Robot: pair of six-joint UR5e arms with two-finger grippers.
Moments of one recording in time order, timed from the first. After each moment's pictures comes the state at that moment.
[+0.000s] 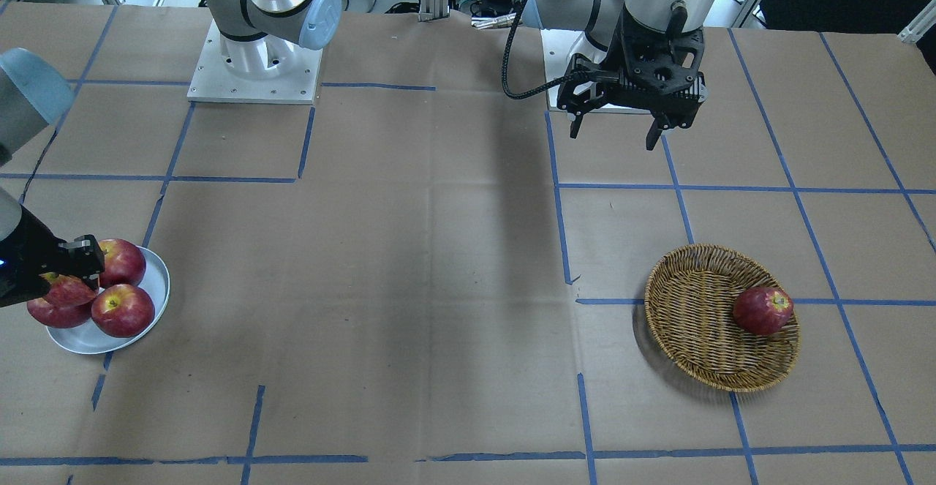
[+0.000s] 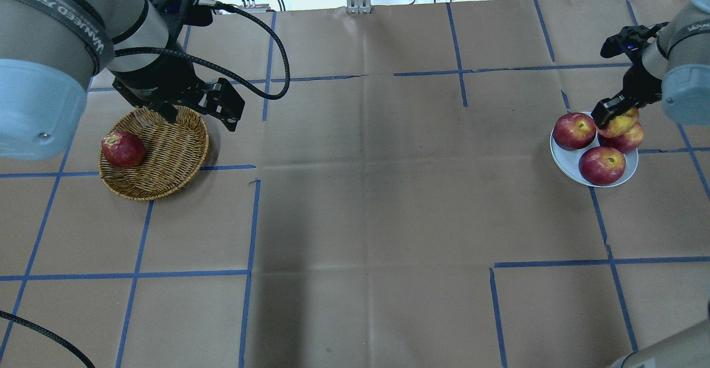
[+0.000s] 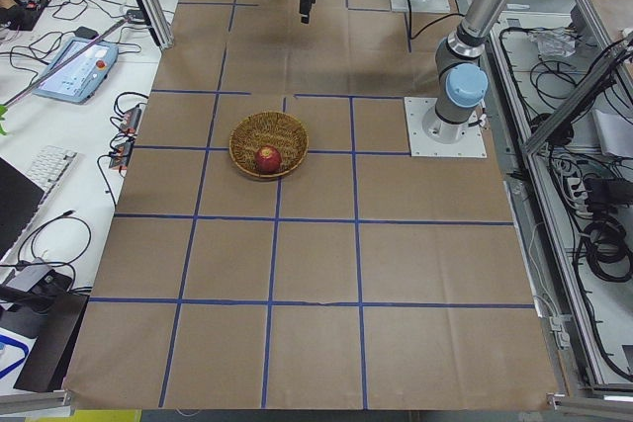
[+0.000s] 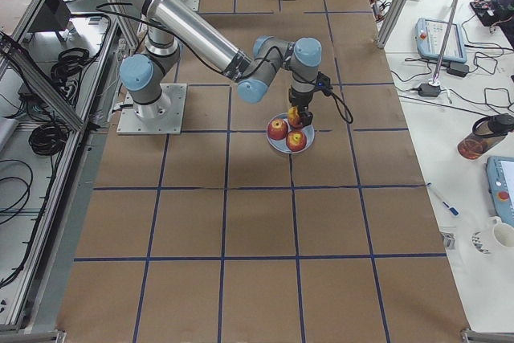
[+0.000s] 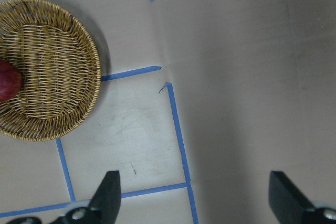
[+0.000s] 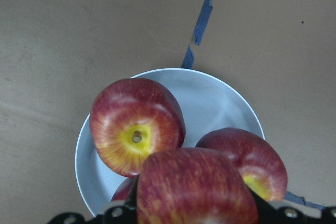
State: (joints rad) left arm -1.62 -1.50 -1.67 -1.48 1.58 0.14; right arm 1.14 -1.26 1.81 -2.17 -1.59 -0.78
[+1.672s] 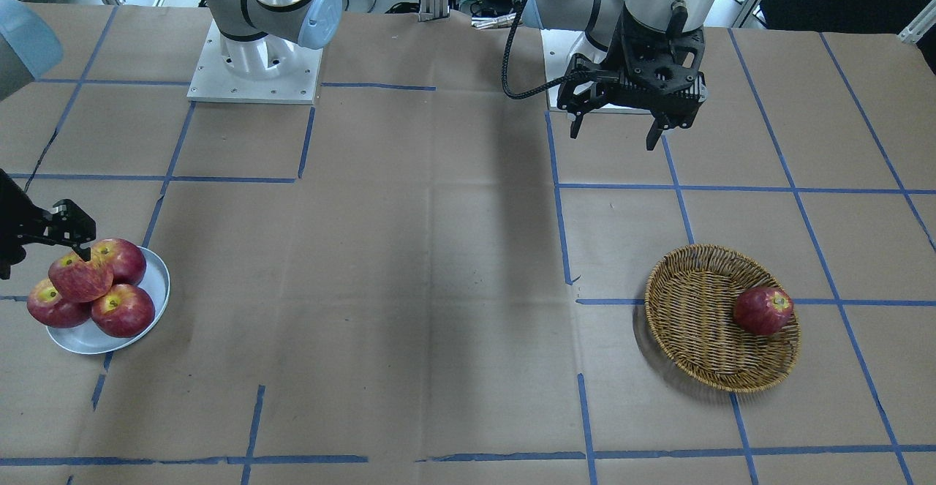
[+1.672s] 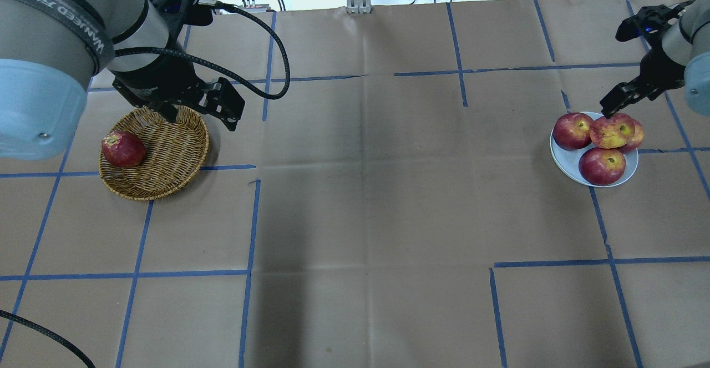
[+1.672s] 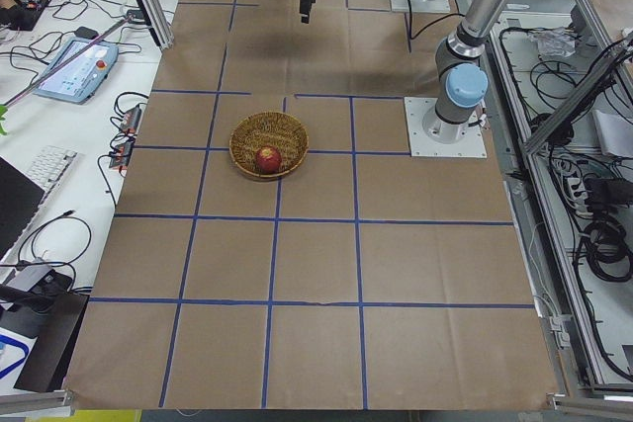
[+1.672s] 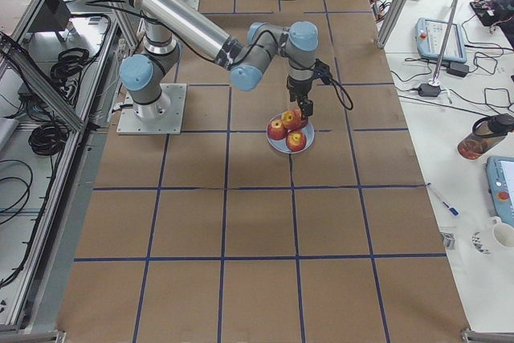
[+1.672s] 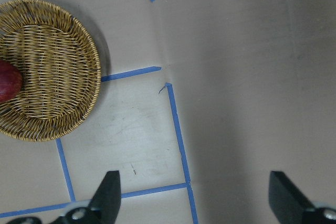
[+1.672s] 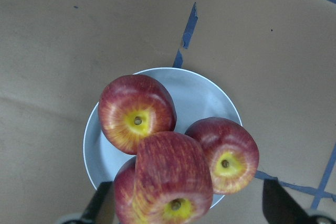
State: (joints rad) left arm -1.62 -1.49 -1.67 -1.48 1.58 0.14; right arm 1.15 -1.38 1.78 -2.08 -1.59 -0.76
